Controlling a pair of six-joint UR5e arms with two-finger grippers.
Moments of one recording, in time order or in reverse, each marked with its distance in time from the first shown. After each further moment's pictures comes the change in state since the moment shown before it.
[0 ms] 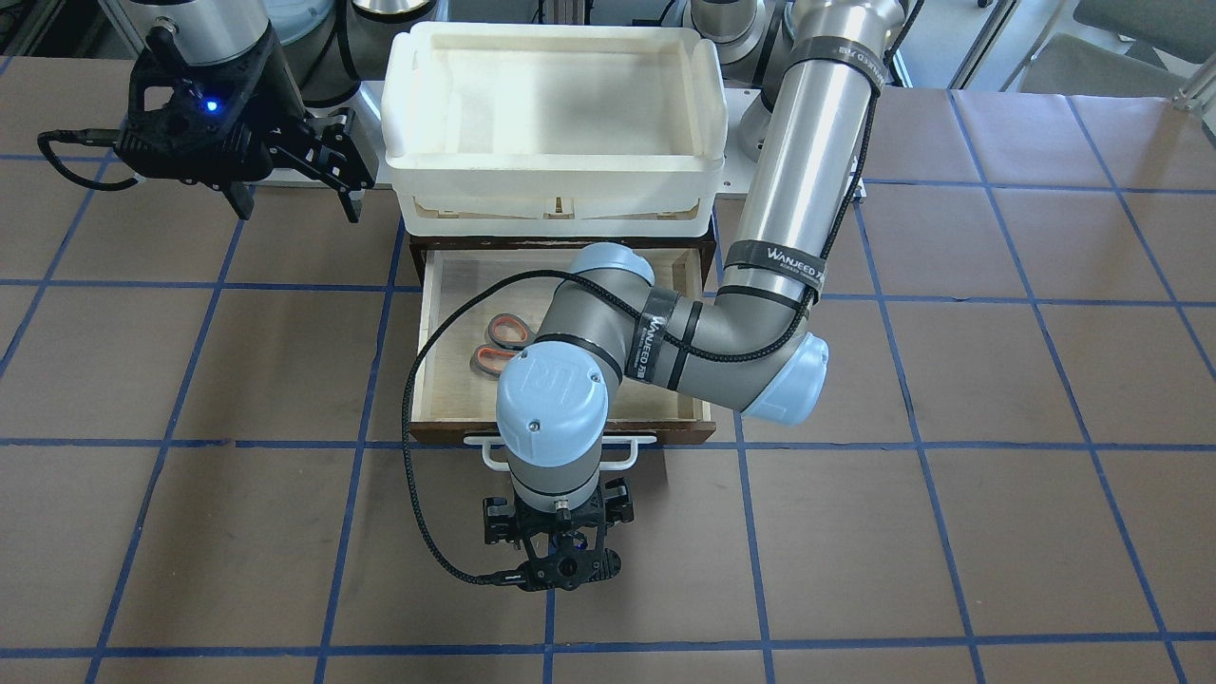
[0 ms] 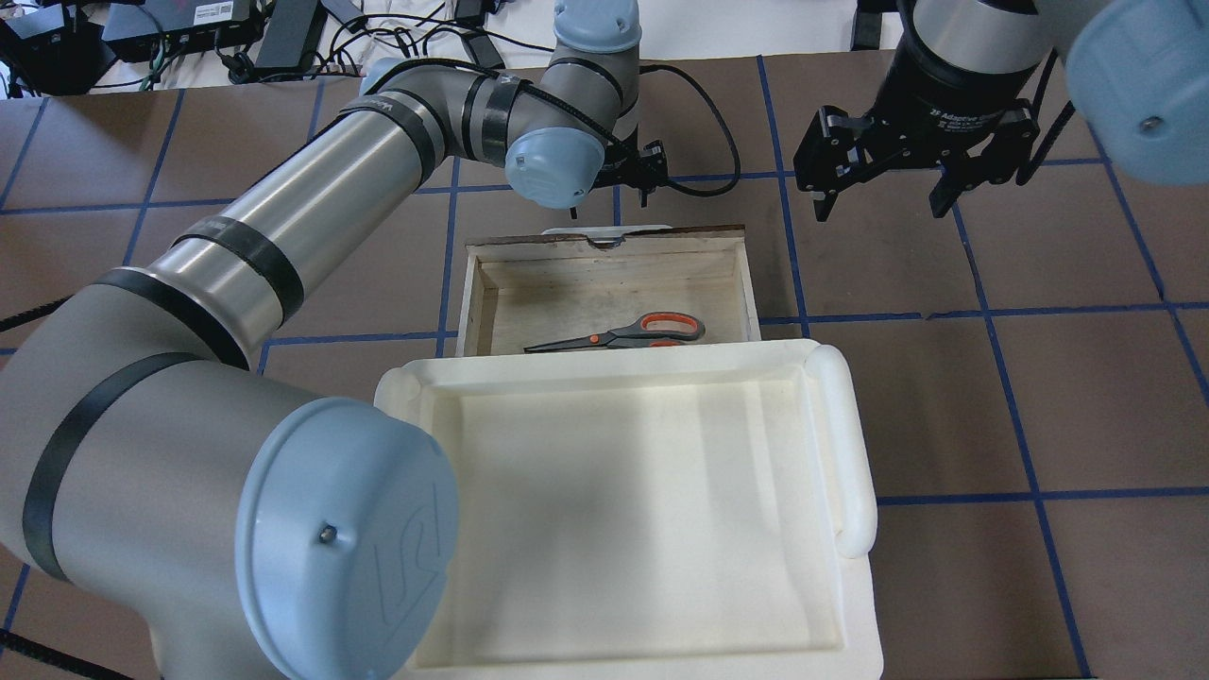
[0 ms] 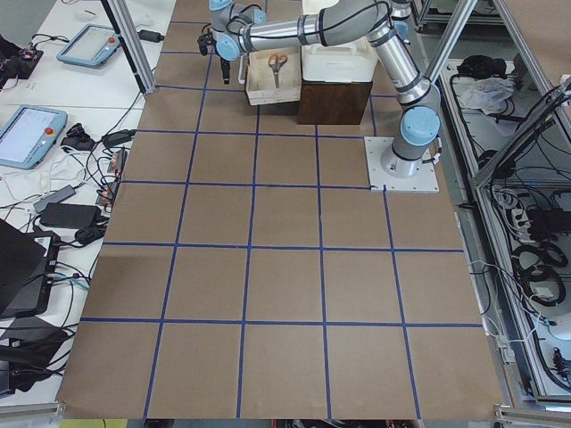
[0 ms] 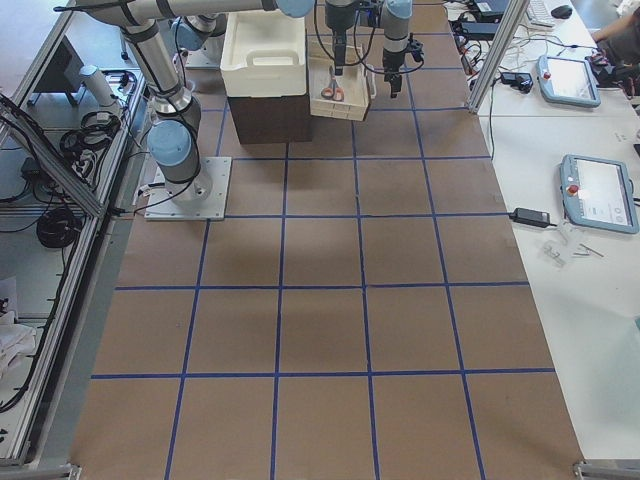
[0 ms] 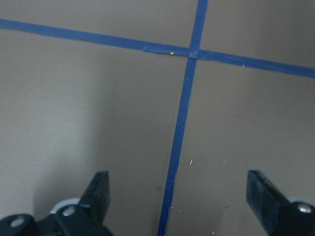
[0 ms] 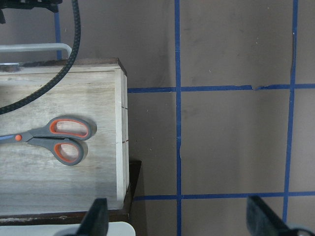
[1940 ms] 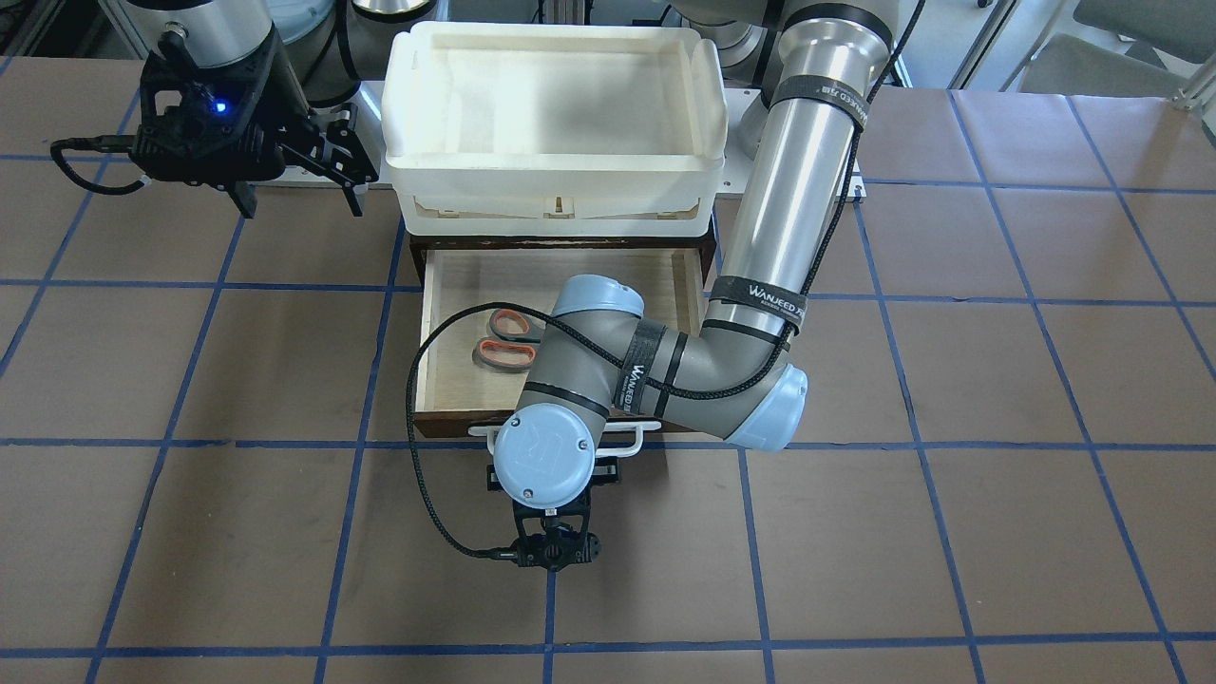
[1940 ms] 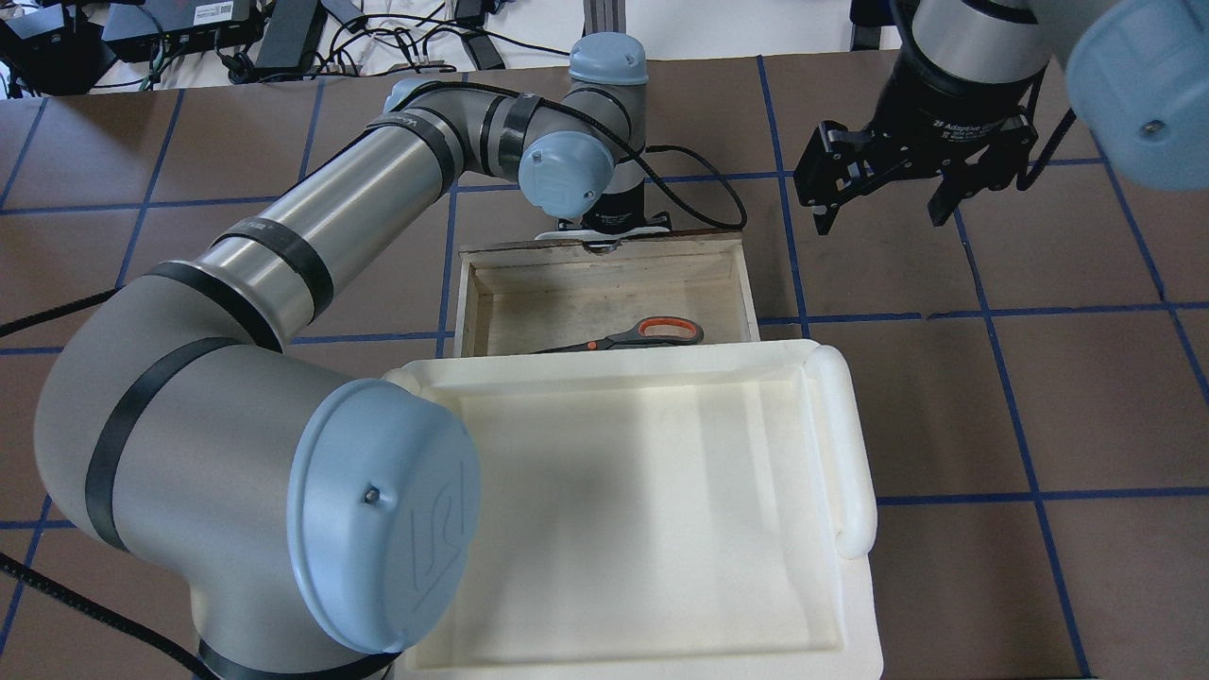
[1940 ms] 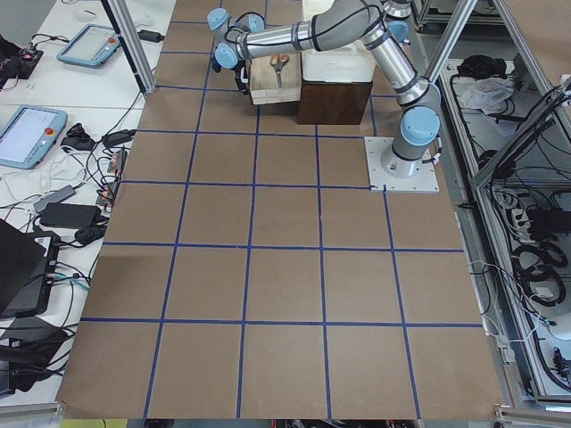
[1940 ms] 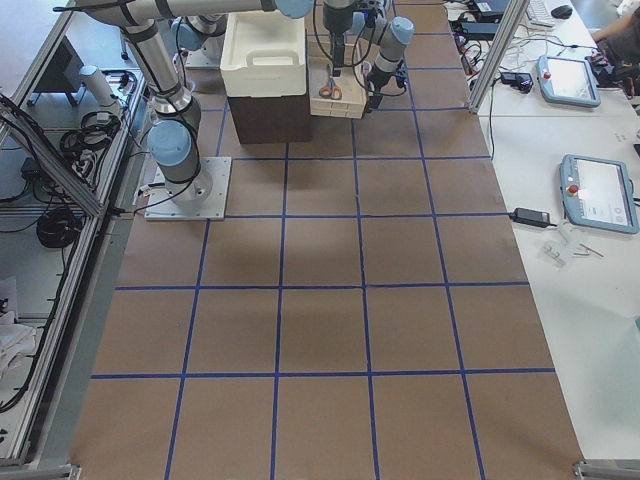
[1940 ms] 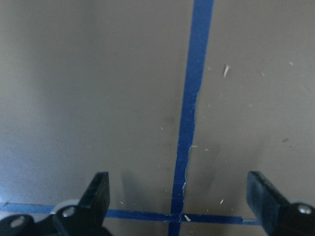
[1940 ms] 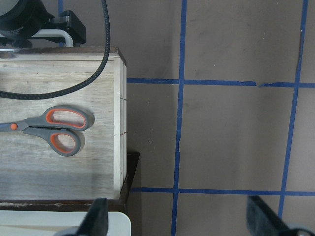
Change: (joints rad) left arm -0.007 -0.041 0.012 -0.258 -0.098 0.078; right arm 0.000 -0.003 0.010 0.012 0.001 -0.060
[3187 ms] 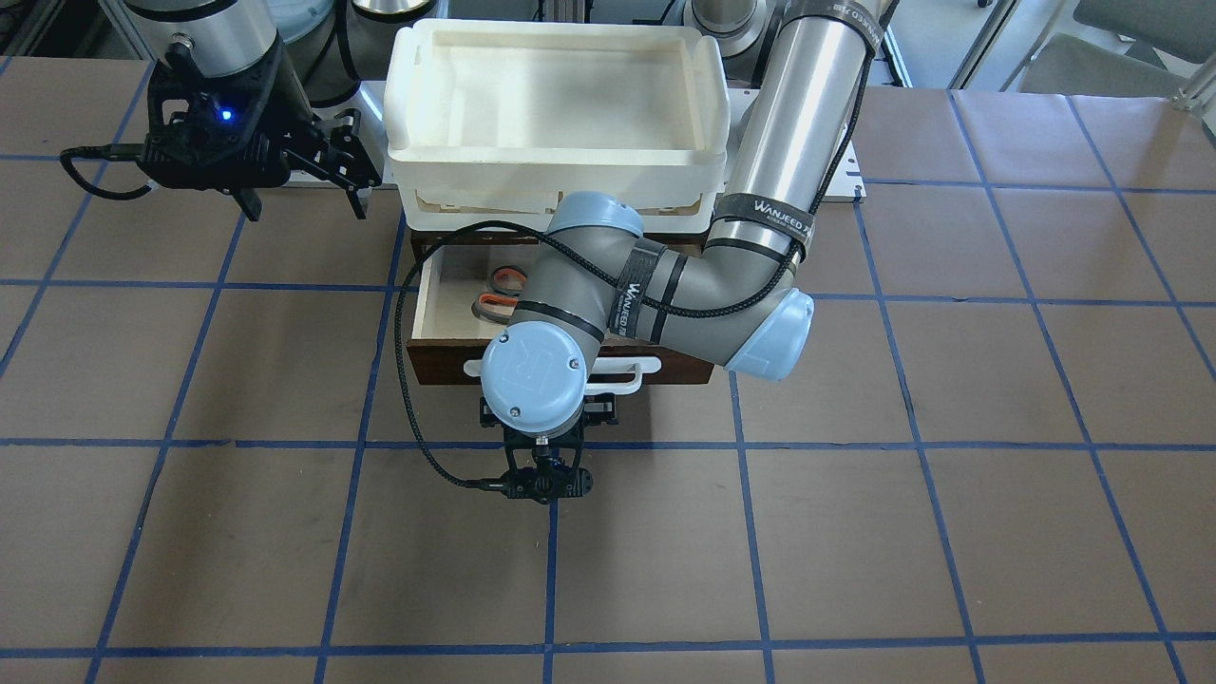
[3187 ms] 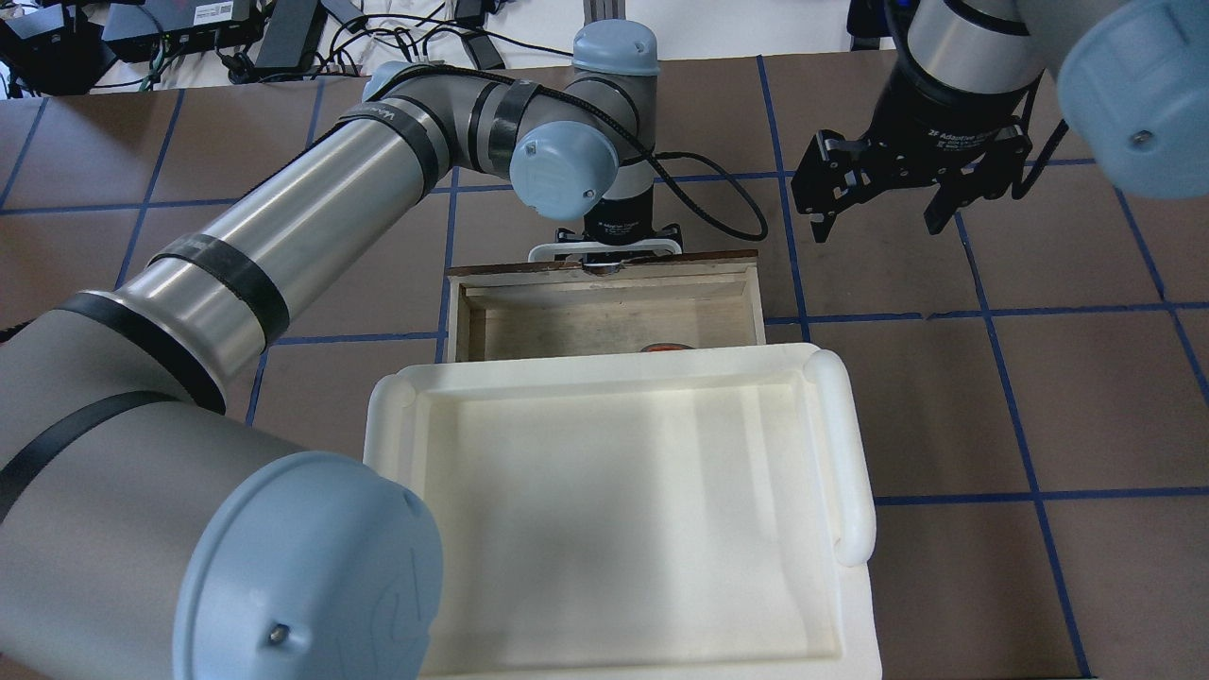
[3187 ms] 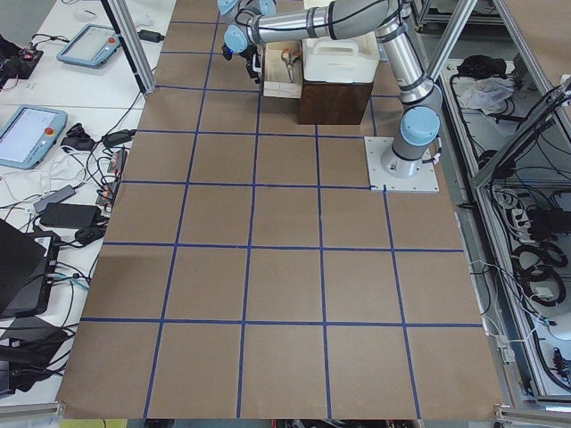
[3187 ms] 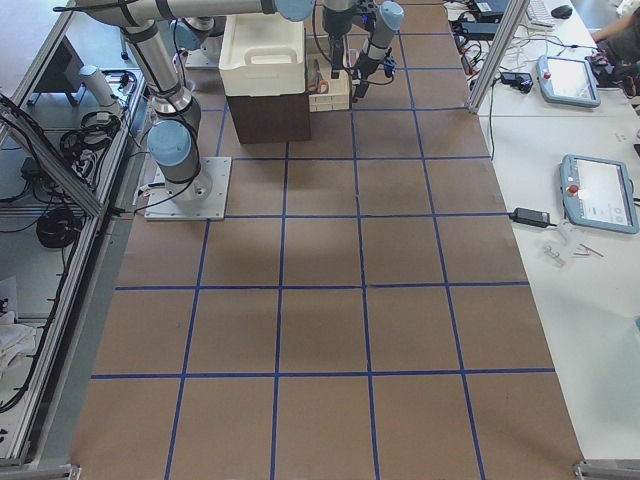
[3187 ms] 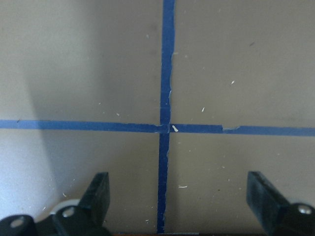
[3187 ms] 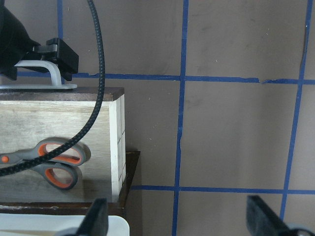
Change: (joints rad) left arm -0.028 0.135 -0.098 -0.081 -0.013 0.013; right arm 0.000 0.000 0.012 -0.003 0.003 0.005
